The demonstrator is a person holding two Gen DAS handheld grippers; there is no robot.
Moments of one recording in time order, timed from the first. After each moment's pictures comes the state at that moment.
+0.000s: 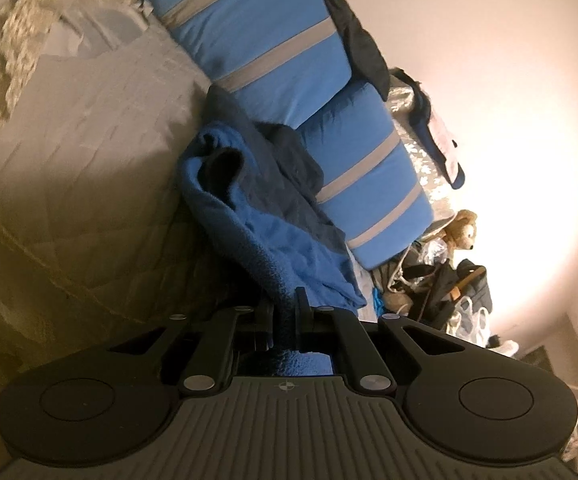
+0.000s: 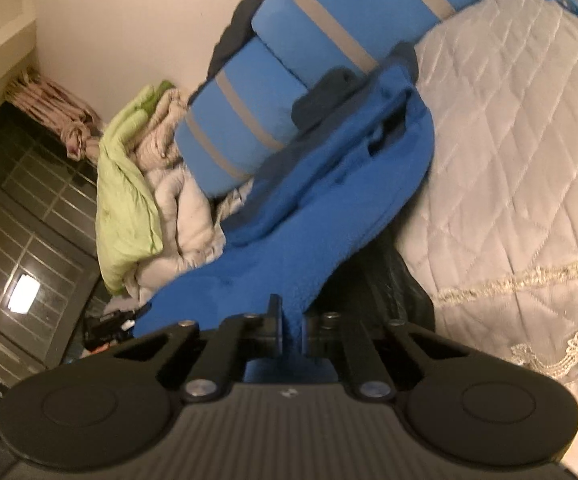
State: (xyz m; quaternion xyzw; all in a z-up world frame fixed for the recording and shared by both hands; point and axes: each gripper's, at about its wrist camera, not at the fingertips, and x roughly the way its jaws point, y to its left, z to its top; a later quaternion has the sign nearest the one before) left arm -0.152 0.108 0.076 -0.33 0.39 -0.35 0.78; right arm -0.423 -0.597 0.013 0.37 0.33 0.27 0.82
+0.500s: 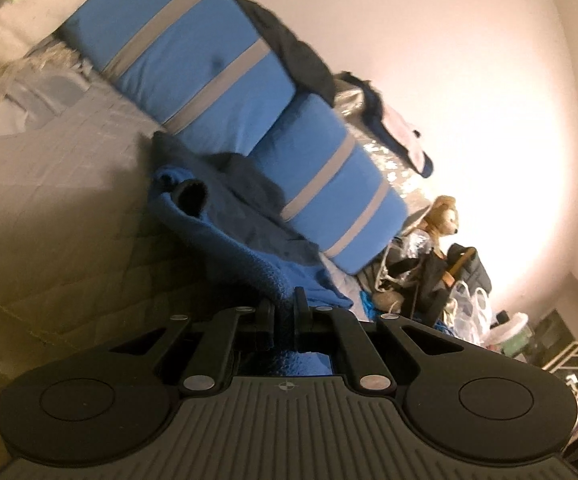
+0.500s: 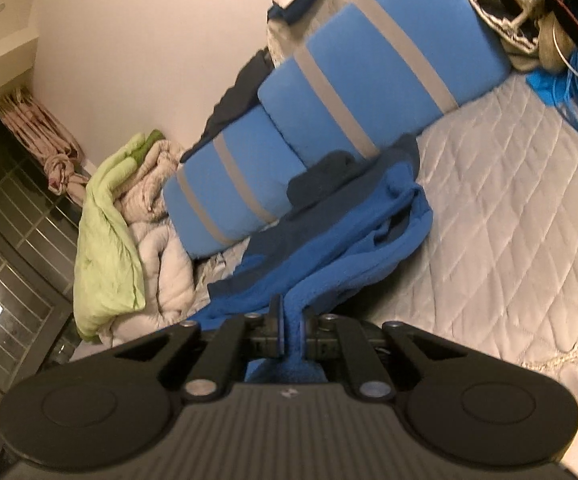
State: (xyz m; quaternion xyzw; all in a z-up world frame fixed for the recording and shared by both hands) left arm -0.181 0.089 0.125 -0.28 0.33 -0.38 0.82; right arm -0.421 -0.604 0.096 0.35 0.27 0.20 0.87
